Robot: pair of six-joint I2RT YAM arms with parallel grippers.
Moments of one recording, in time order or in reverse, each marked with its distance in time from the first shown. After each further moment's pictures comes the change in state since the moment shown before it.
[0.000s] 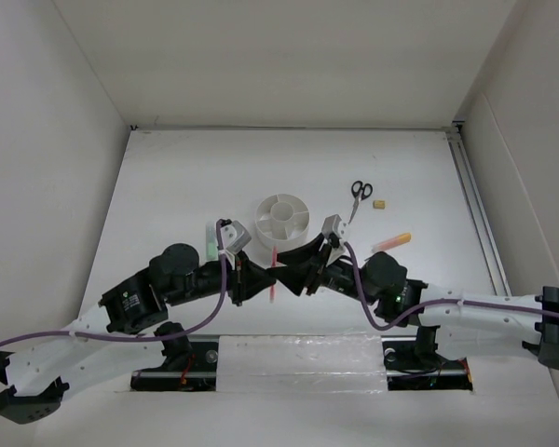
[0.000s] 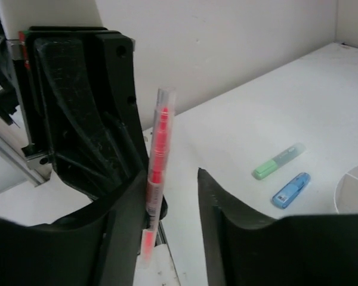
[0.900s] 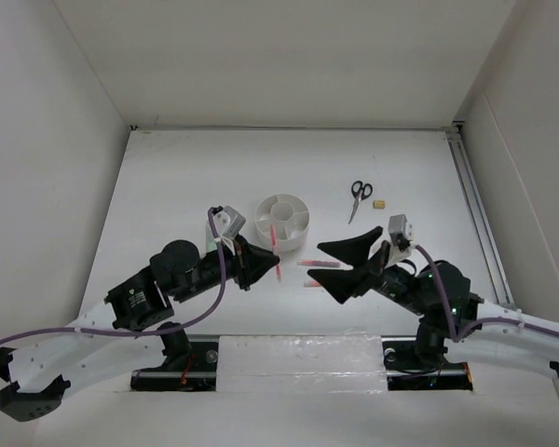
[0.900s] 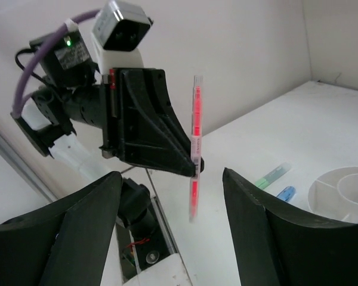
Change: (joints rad) left arm -0.003 0.042 0.000 0.126 -0.132 -0.041; right arm 0.001 -0.384 -0.037 -0.204 0.078 0.031
